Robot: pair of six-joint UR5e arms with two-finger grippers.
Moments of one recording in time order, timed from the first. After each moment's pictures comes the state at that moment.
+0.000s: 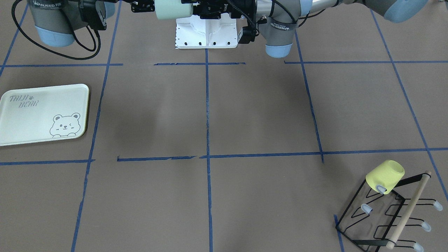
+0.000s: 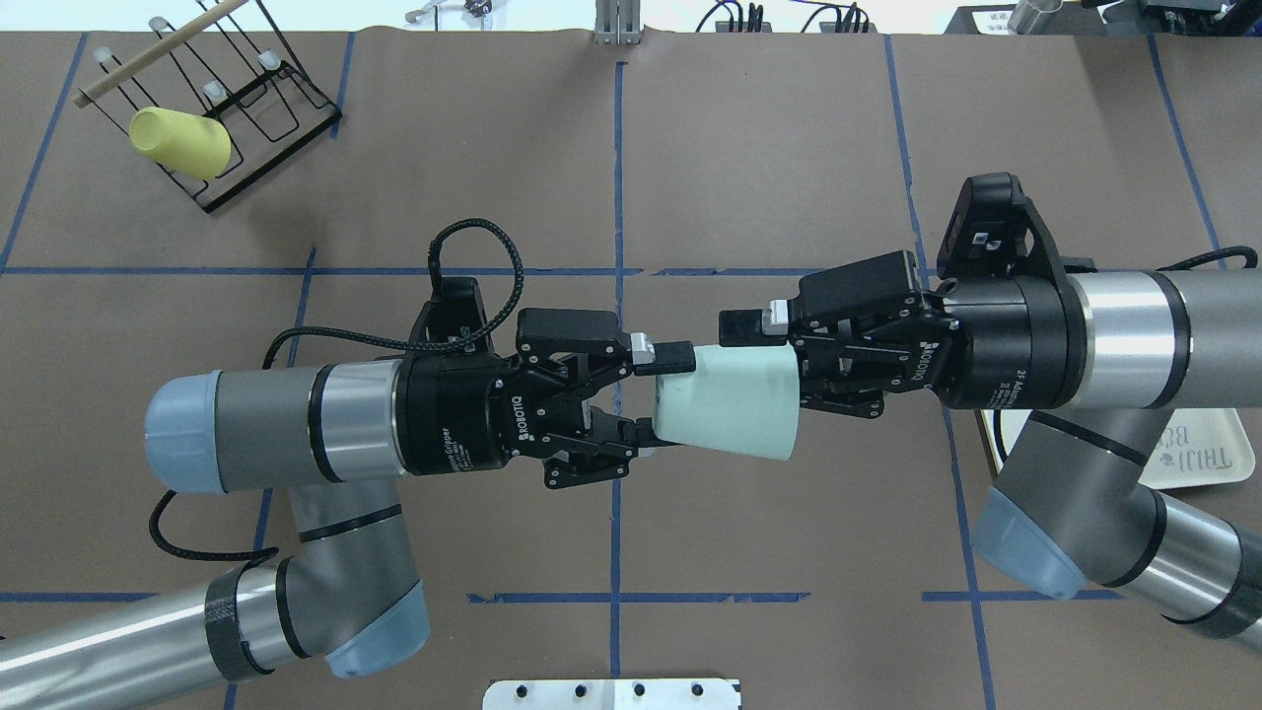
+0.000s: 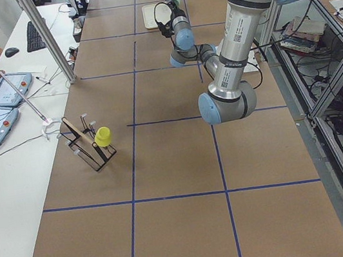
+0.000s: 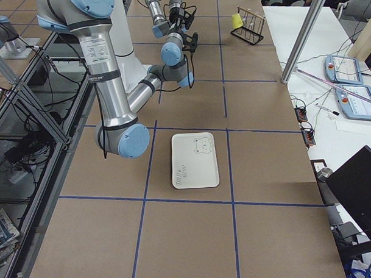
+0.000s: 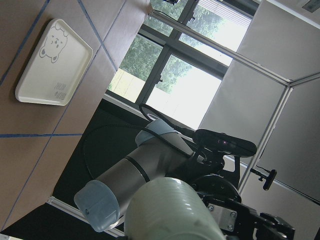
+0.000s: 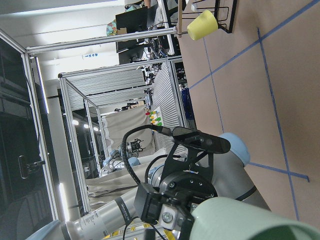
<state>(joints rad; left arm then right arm) -0.41 -2.15 -1.66 -3.31 -1.76 -2.32 0.64 -1.28 1.95 0.02 2.02 2.15</state>
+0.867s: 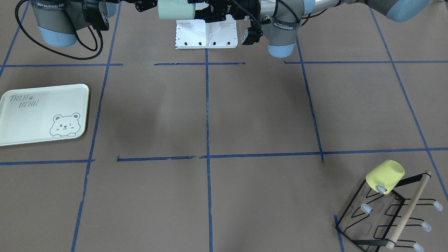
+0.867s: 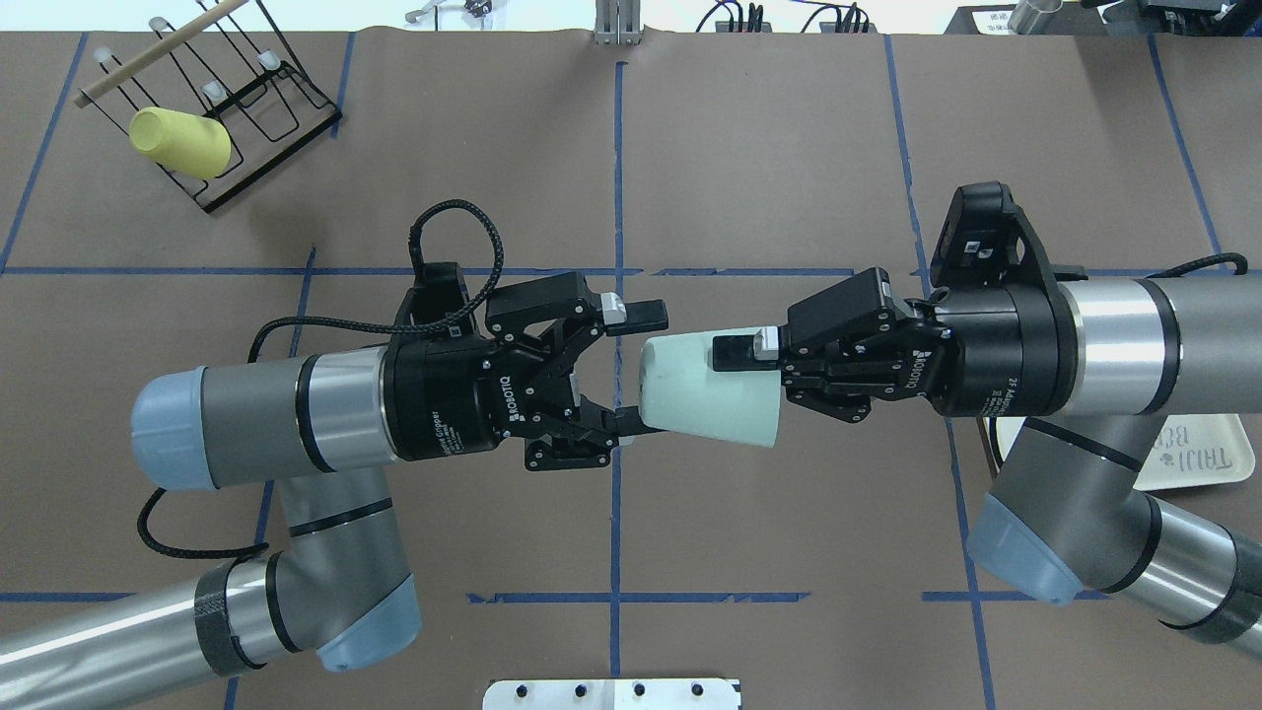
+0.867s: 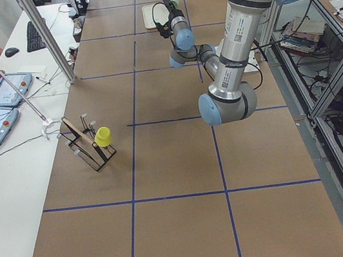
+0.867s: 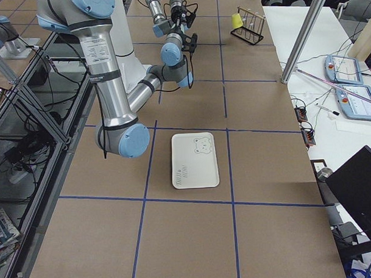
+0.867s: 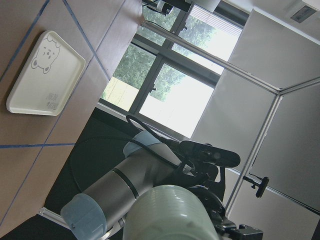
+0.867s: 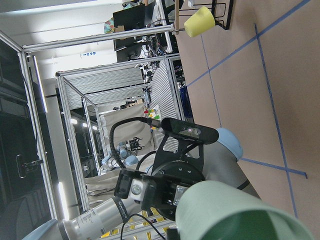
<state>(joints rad) -0.43 -2.14 -1.67 -3.31 -1.71 -2.31 0.62 -1.28 1.95 0.02 2.02 2.15</state>
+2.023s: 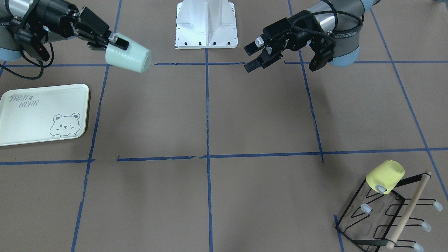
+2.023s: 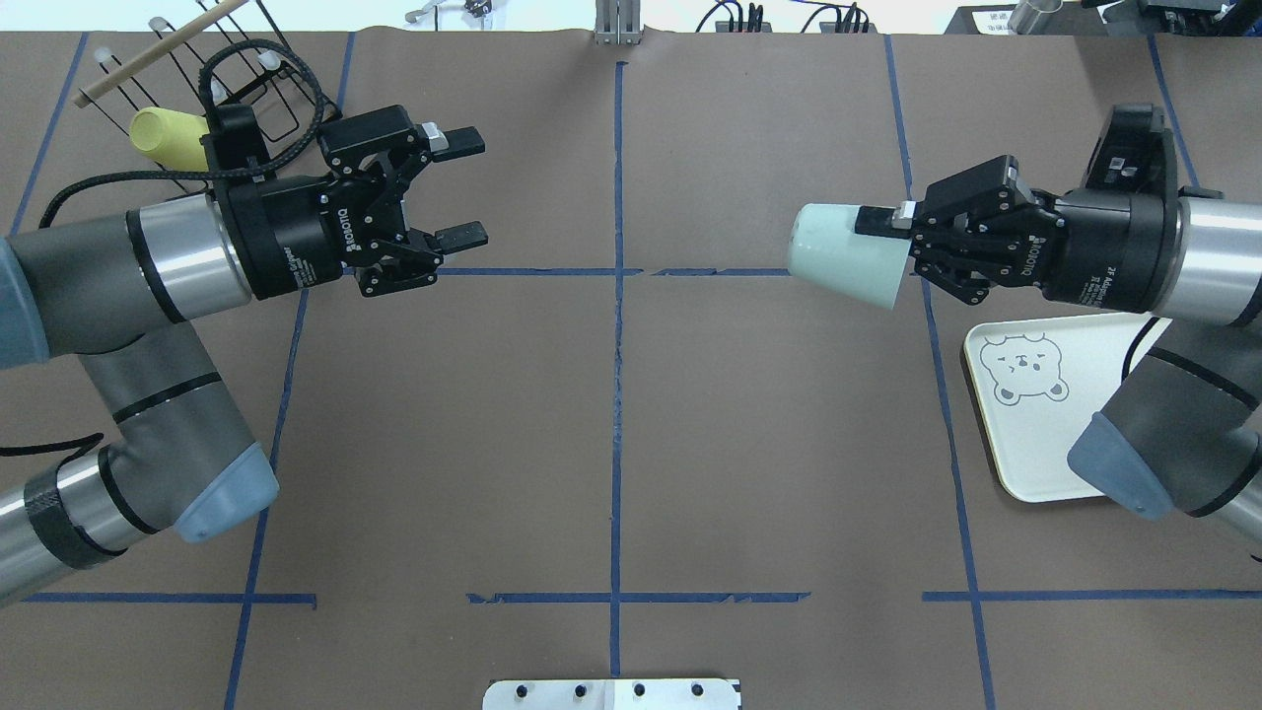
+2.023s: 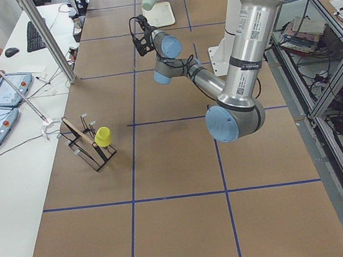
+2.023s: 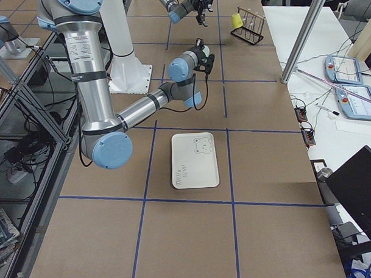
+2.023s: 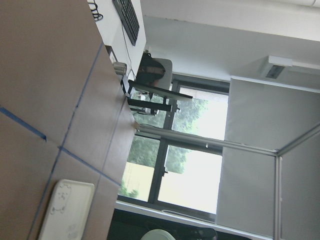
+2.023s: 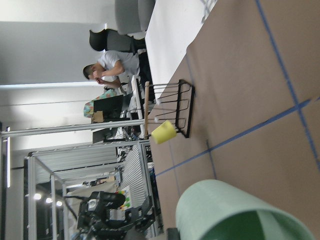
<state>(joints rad) -0.69 -1.96 -1.76 -2.95 -1.71 -2.14 0.85 -1.43 1.84 0.00 2.00 2.08</state>
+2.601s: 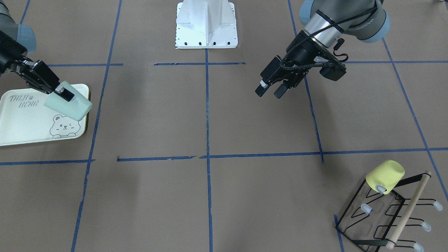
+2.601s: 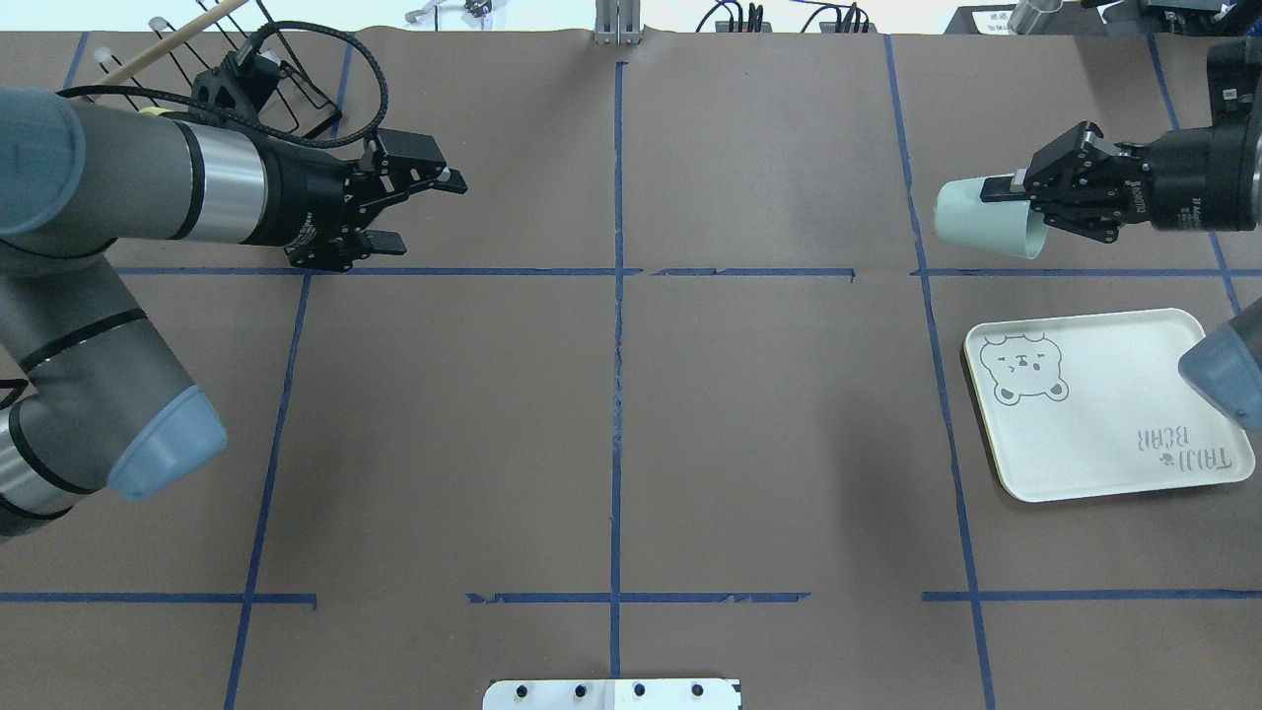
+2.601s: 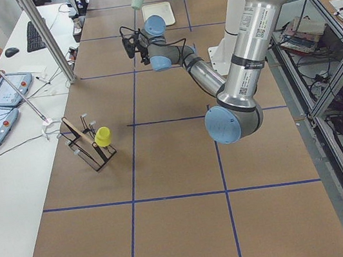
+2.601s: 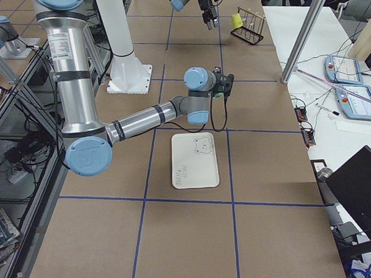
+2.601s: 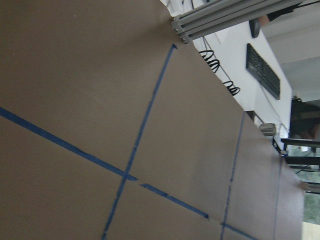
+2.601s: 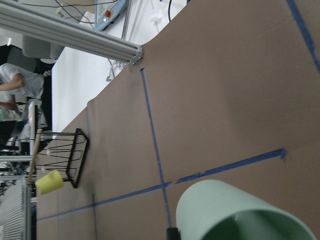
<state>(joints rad) -0.81 -1.97 -1.90 -2.15 -2.00 -1.67 1.08 -1.47 1.78 -0.40 2.28 1.70</state>
